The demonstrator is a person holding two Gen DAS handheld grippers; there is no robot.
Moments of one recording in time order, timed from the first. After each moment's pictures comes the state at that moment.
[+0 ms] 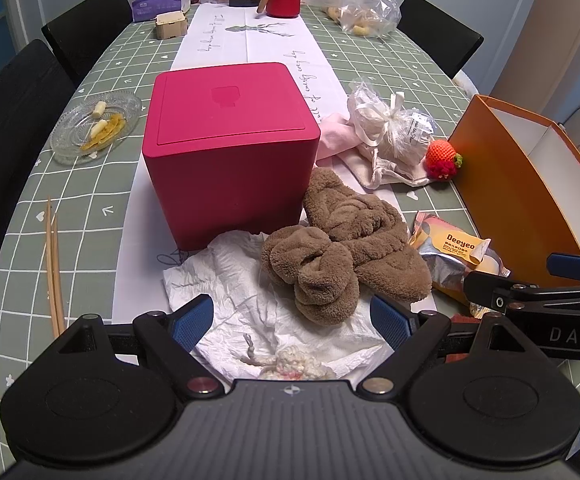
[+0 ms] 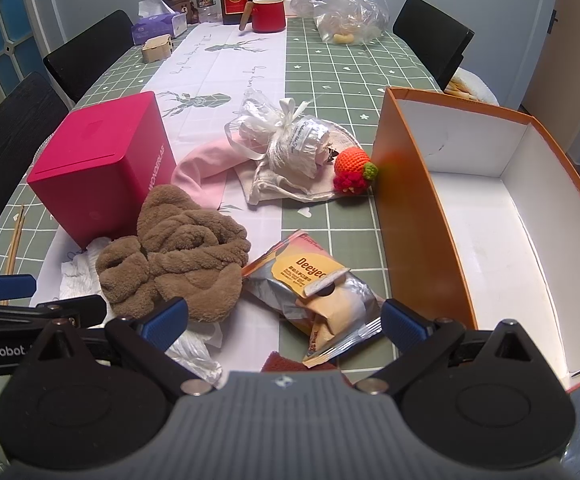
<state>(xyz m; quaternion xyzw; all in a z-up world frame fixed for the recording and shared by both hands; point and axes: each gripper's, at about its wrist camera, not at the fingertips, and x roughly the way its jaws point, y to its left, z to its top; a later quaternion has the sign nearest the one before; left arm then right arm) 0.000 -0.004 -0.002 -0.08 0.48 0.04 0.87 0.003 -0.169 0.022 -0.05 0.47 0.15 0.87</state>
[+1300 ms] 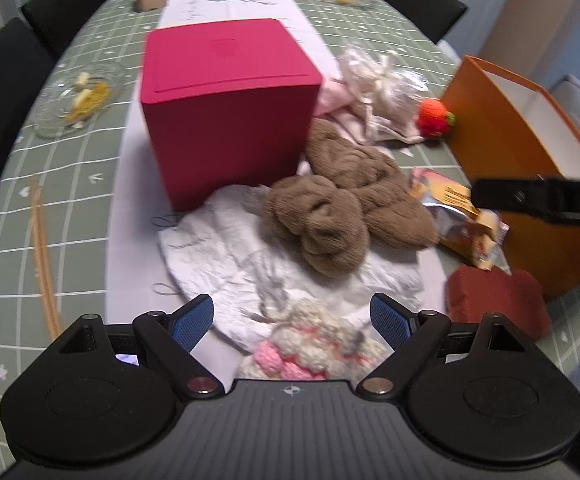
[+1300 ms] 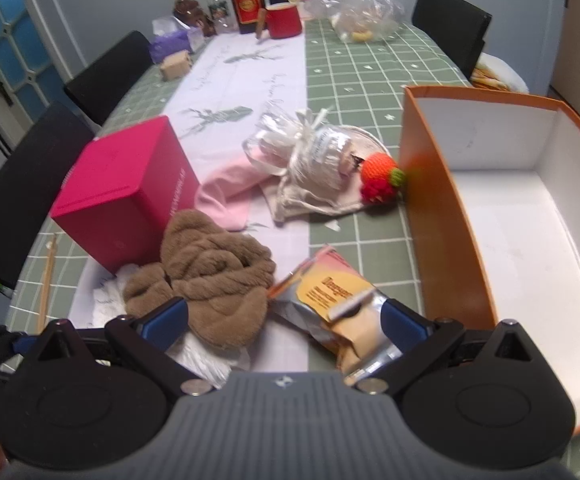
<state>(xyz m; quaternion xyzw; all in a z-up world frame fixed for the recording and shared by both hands) -0.015 0.010 -0.019 -0.08 0.51 -0.01 0.85 0.025 -0.181 0.021 0.02 0.46 0.21 0.86</state>
